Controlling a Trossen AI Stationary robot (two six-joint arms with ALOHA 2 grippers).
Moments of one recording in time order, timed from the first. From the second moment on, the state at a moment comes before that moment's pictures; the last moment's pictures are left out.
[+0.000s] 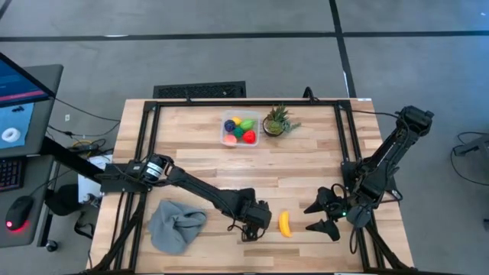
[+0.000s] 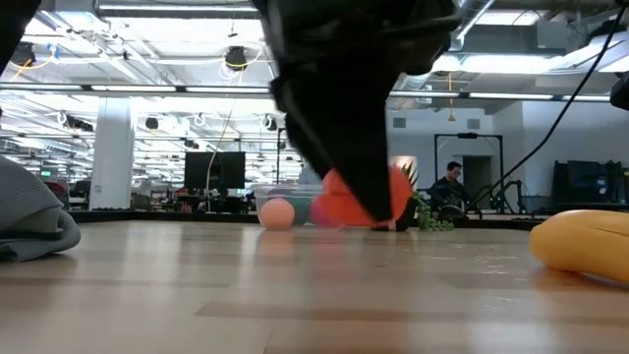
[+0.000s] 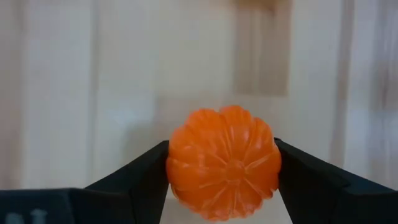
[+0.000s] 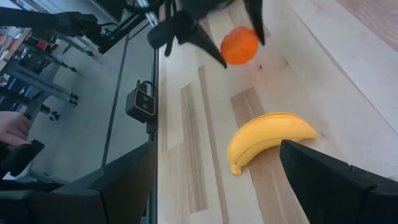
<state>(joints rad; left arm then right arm) -0.37 2.23 1.78 -0.75 -0.09 -0.42 0.96 1.08 0.45 0.01 0.55 1.05</state>
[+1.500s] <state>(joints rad) -0.25 1.92 1.99 -1.15 -0.65 -0.36 0.96 1.08 0.45 0.00 0.55 1.04</state>
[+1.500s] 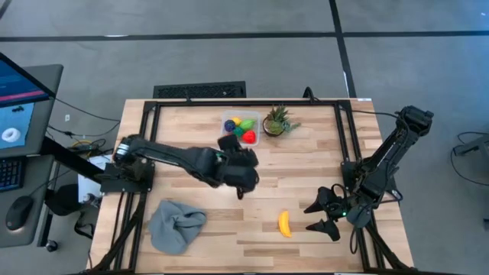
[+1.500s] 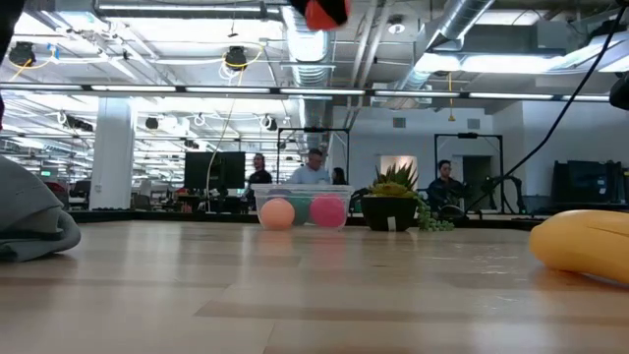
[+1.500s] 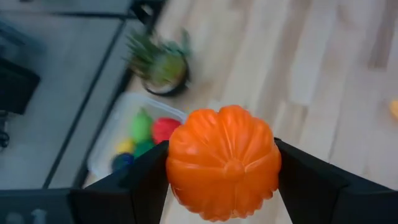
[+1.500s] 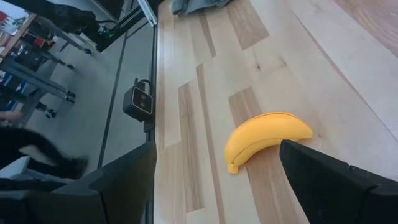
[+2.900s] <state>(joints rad) -0.11 1.31 1.65 -0.48 -0.23 0.07 0.80 1.08 0.45 0.11 0.56 1.05</state>
